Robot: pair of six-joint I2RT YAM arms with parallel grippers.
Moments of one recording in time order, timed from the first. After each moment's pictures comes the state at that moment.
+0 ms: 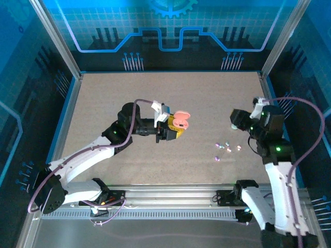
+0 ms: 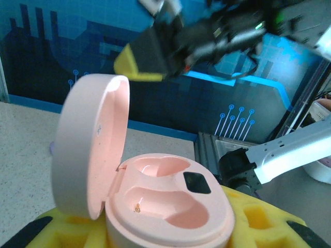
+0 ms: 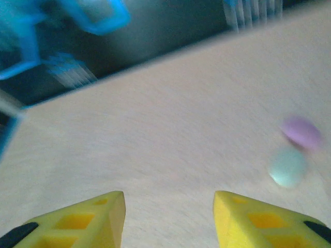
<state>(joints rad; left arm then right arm) -0.68 1.21 0.87 0.26 0.77 -0.14 -0.08 0.77 0.93 -0.74 -0.20 0.42</state>
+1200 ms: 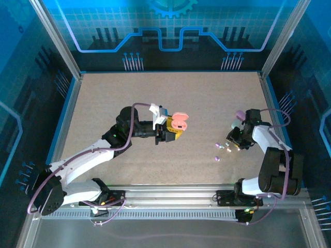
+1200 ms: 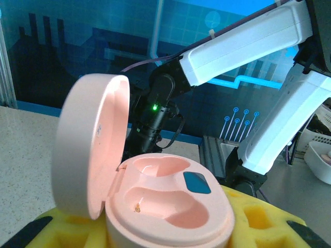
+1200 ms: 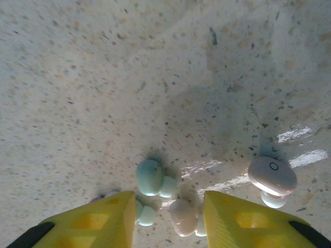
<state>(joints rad) -0.68 1.19 0.80 0.35 0.75 -0.14 -0.17 1.40 0.76 -0.70 -0.20 0.46</state>
